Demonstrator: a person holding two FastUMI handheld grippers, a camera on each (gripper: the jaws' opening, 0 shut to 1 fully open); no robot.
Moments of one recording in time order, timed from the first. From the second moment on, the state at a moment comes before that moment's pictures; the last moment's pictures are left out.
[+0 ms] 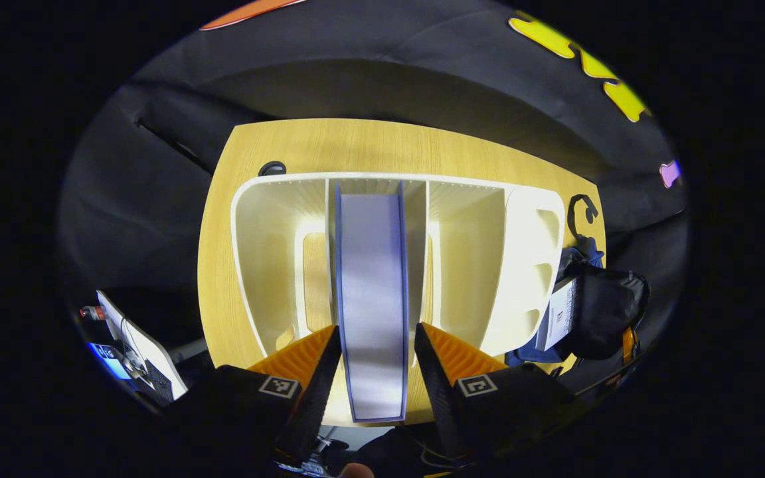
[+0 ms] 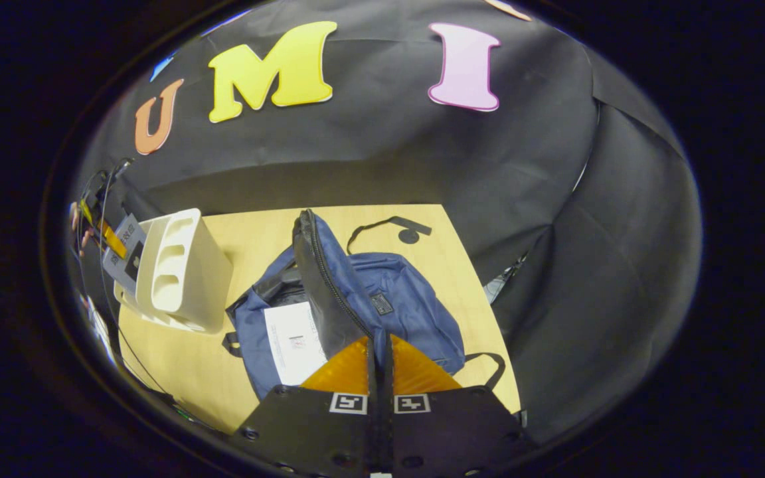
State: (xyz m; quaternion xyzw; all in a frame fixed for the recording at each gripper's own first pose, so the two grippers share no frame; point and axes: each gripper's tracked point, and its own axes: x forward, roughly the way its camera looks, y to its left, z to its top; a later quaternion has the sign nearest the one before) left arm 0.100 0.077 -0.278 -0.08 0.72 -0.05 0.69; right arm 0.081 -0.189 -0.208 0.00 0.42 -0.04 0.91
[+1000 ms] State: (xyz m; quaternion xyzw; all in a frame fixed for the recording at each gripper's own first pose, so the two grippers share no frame) left arm 0.057 0.096 -0.209 -0.11 0.69 0.00 0.72; right arm 0.080 -0.194 -0.208 0.00 0.41 0.00 0.91
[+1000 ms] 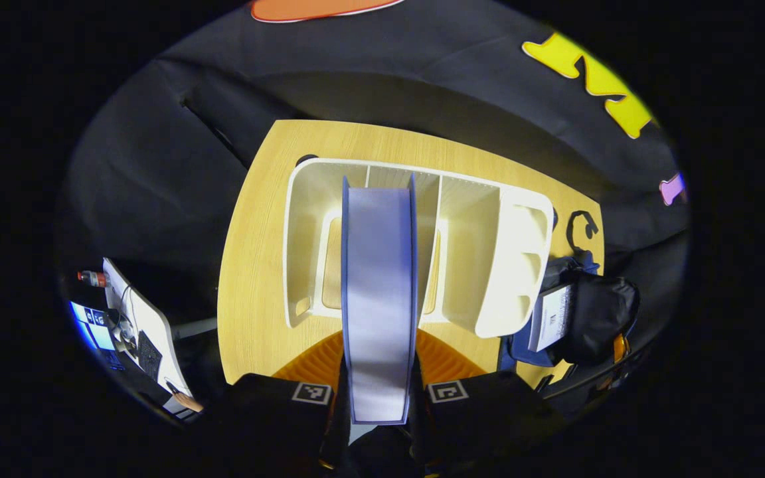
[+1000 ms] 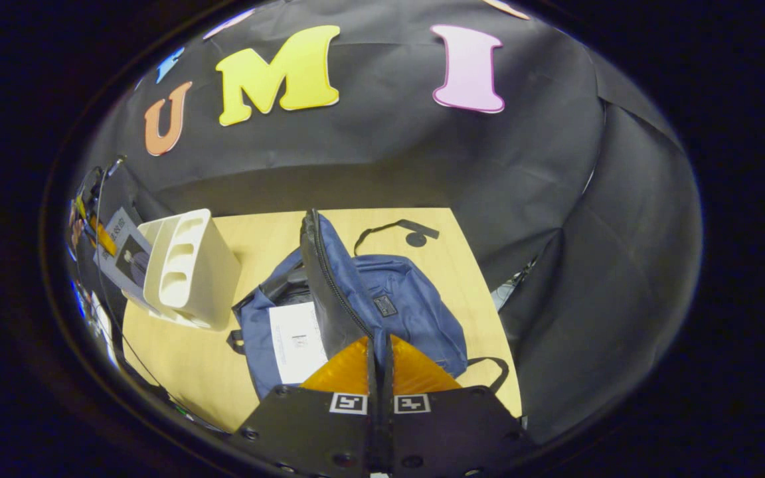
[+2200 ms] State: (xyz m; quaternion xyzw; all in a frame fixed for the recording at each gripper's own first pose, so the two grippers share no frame) left arm -0.019 -0.069 -0.079 -0.29 0.55 -0.17 0.76; right arm 0.066 -0.187 -0.205 0.01 0.40 0.03 0.92
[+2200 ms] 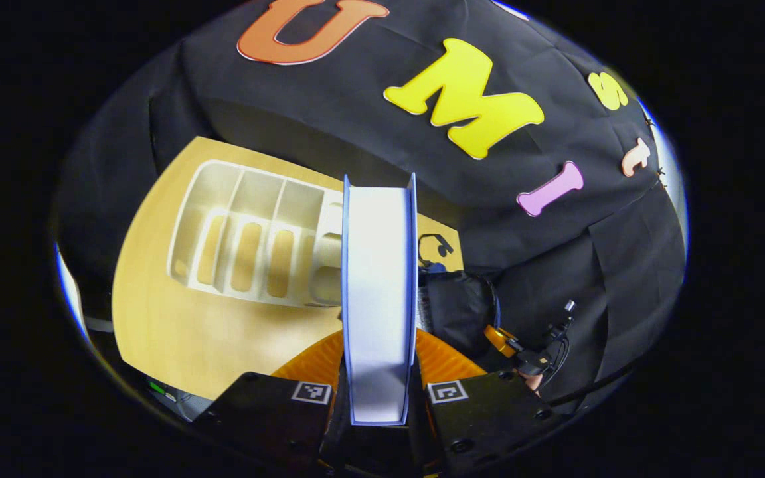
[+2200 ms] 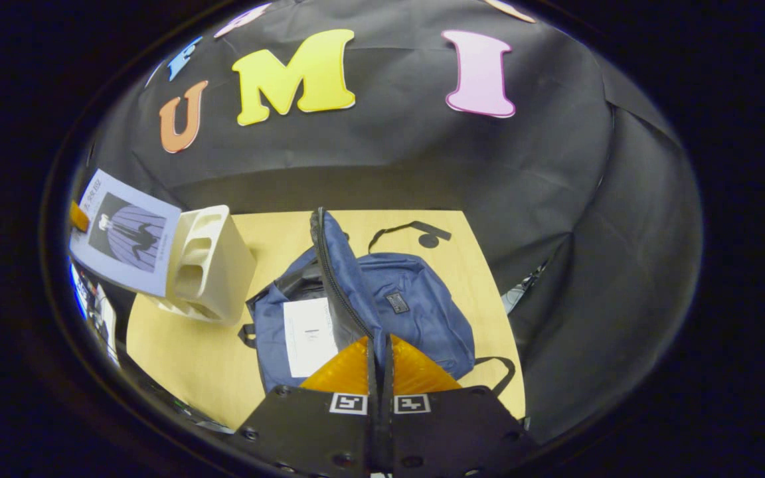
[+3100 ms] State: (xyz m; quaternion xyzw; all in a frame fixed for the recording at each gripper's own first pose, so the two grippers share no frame) left arm -0.051 -0.277 -0.217 -0.36 0.57 -0.22 0.70; right arm 0.064 -0.199 -0.199 -0.02 0.41 0.03 0.91
